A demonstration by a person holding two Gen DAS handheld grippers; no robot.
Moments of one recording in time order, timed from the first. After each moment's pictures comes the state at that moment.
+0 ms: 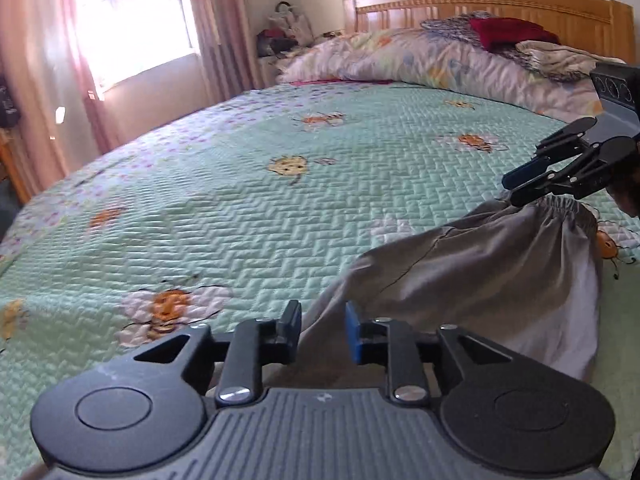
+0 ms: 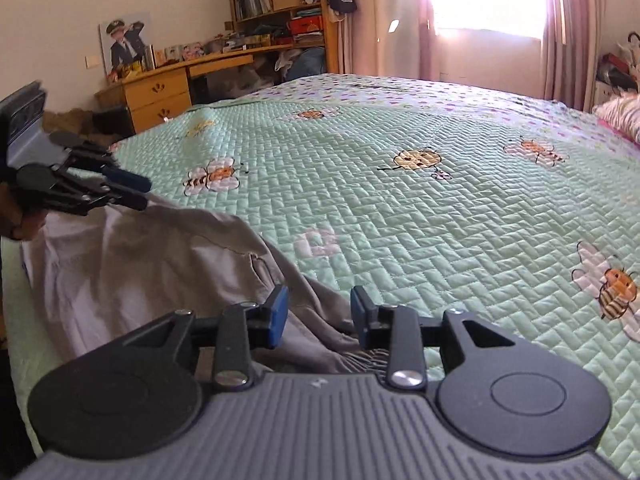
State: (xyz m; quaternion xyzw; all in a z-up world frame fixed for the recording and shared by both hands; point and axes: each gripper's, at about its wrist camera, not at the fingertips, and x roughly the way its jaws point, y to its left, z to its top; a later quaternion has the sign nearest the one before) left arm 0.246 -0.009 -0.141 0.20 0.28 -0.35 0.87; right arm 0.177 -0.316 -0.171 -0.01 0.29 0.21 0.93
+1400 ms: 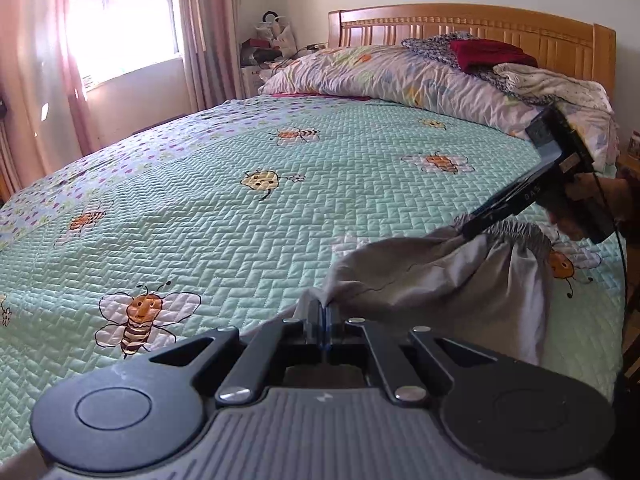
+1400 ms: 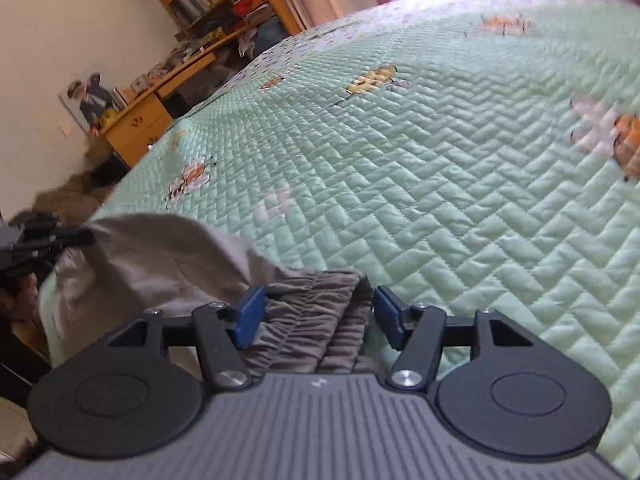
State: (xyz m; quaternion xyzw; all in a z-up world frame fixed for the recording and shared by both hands) left arm 0.217 -0.002 -0.121 0.16 0.27 -0.38 0.87; right arm 0.217 -0.383 -0.222 0.20 0.38 0.23 0.88
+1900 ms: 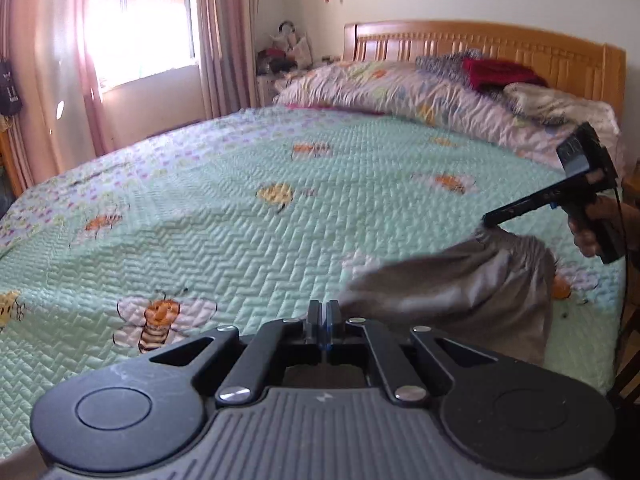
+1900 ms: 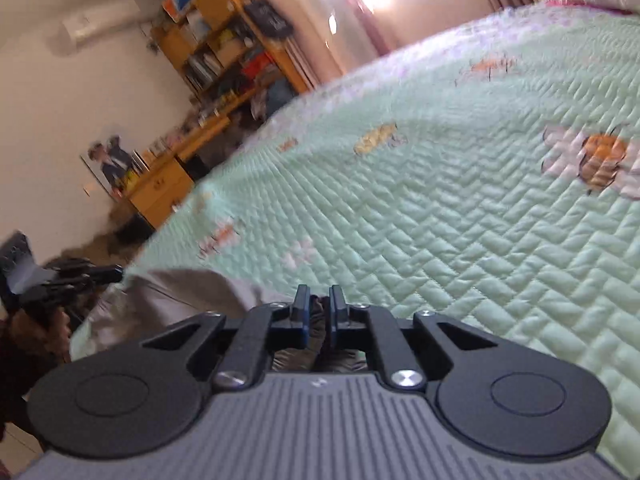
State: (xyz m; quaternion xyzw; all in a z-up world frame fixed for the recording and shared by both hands) left arm 0.202 0.014 -0.093 0.14 0.25 -0.37 0.88; right arm 0.158 -0.409 -0.187 0.23 0.28 0.22 0.90
